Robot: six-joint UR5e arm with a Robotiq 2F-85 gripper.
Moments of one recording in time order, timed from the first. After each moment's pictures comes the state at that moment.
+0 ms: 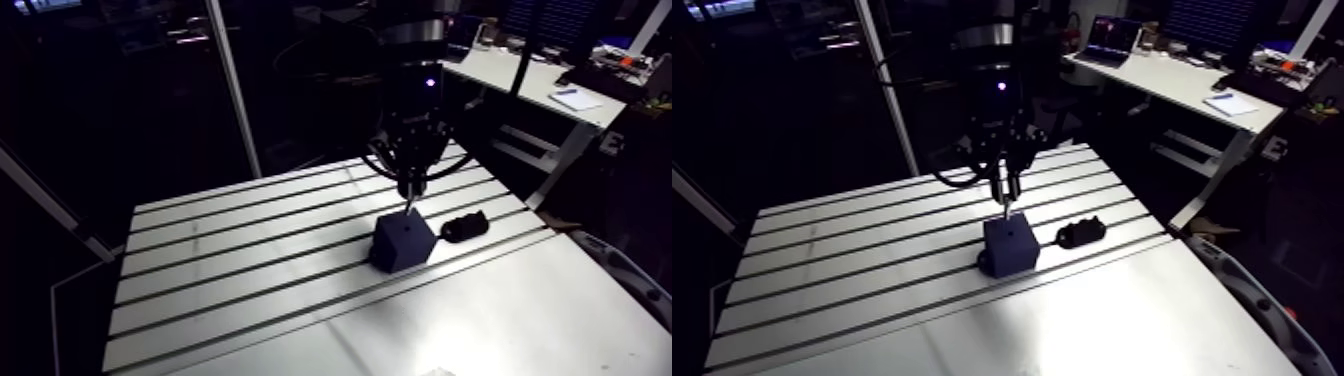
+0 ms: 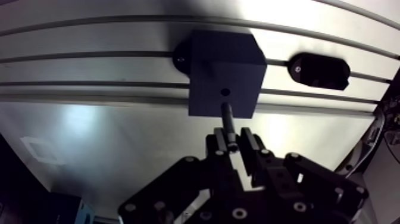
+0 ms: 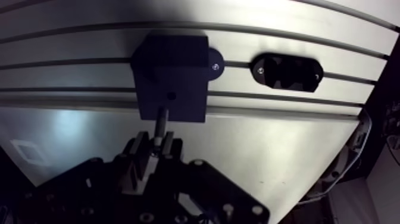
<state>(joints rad) -0.35 -1.26 1.67 -1.59 -1.70 -1.96</state>
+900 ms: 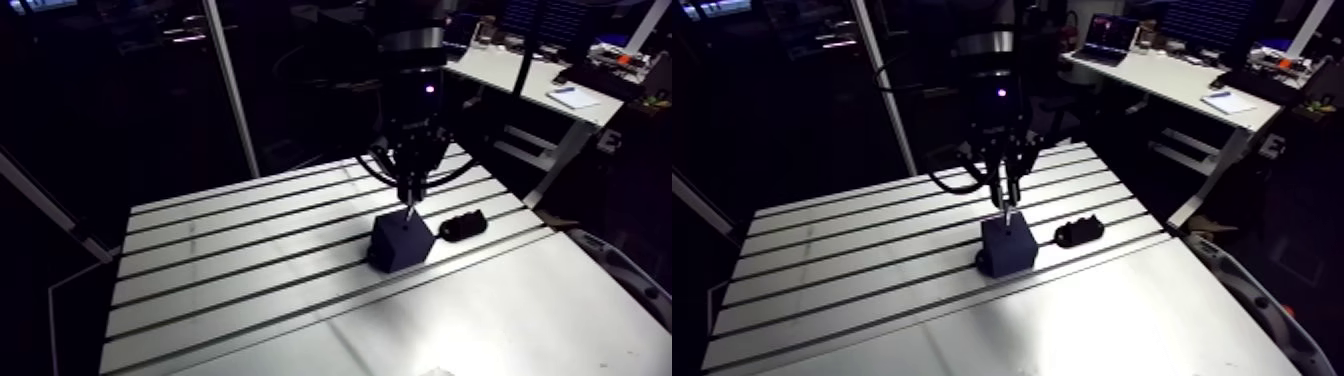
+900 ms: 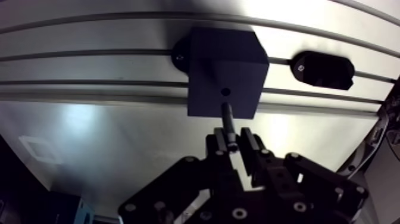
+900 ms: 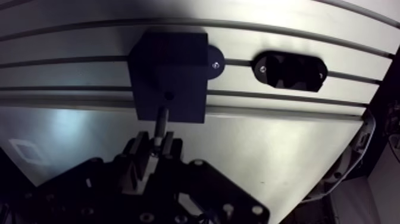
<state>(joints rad) -0.36 -1.25 1.68 -1.60 -1.71 -1.96</state>
